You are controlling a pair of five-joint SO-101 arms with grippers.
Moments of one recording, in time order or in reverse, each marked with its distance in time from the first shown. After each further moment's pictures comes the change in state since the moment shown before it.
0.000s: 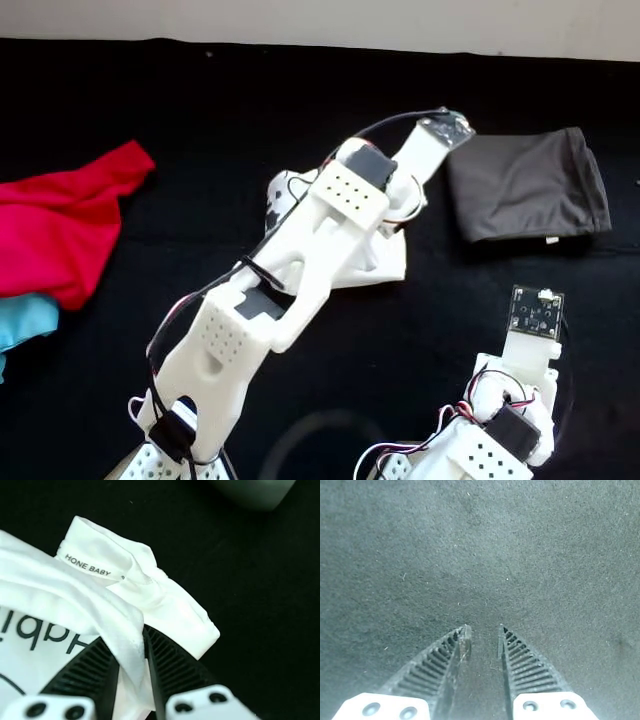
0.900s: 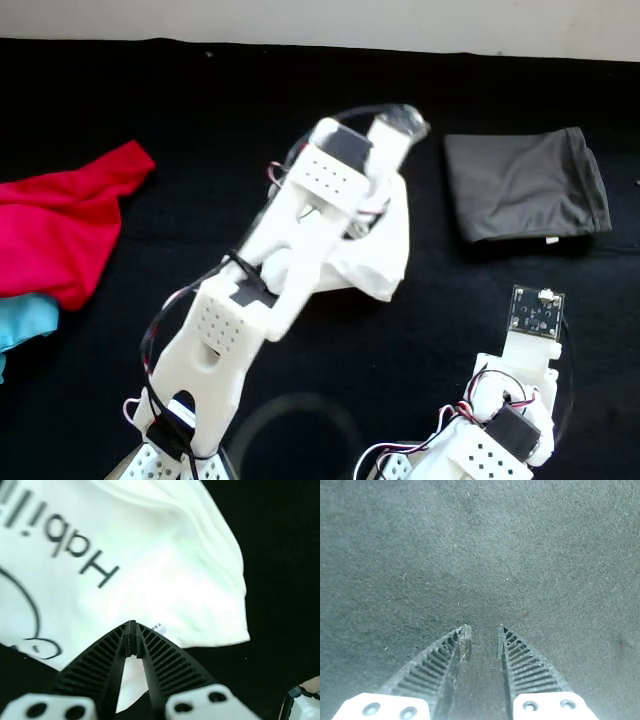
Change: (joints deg) left arm -2.3 2.0 -3.4 17.0 6.4; right arm 0.0 0.0 0.0 0.0 0.0
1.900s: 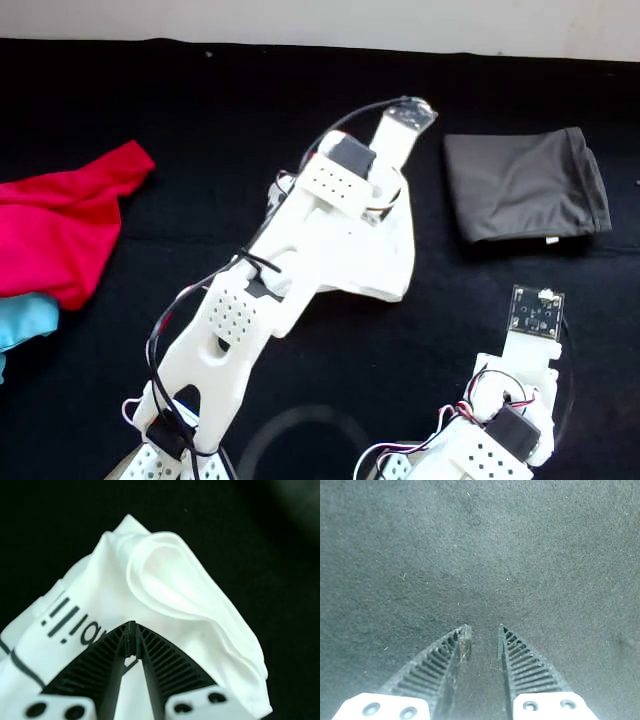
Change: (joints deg) left arm -2.7 8.4 -5.7 -19.0 0.4; right arm 0.0 0.0 0.0 0.0 0.0
